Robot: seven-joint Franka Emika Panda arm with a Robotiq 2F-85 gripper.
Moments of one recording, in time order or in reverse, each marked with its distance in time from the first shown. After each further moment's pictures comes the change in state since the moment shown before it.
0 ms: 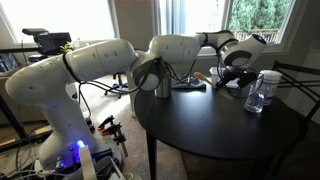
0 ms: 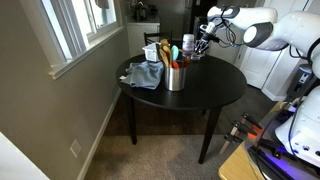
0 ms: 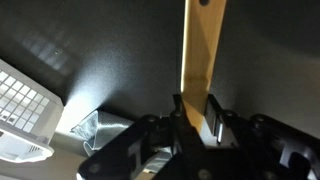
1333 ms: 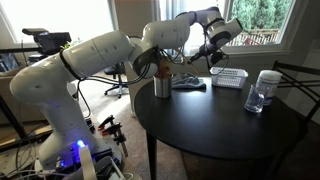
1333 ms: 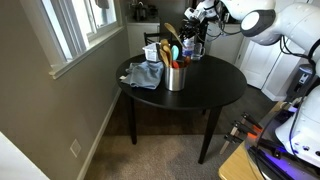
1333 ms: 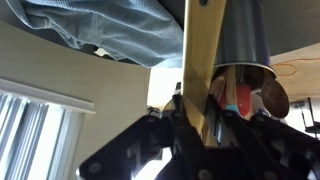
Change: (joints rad) arm 0.115 -0.107 0.202 -0.002 0.134 -0.318 0.068
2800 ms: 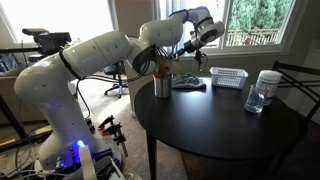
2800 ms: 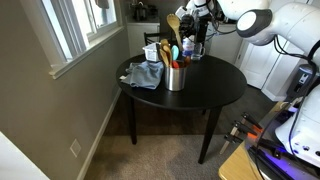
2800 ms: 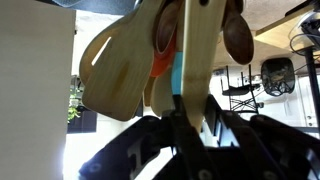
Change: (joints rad) arm 0.104 -0.002 0.004 0.023 0.065 -0.314 -0.009
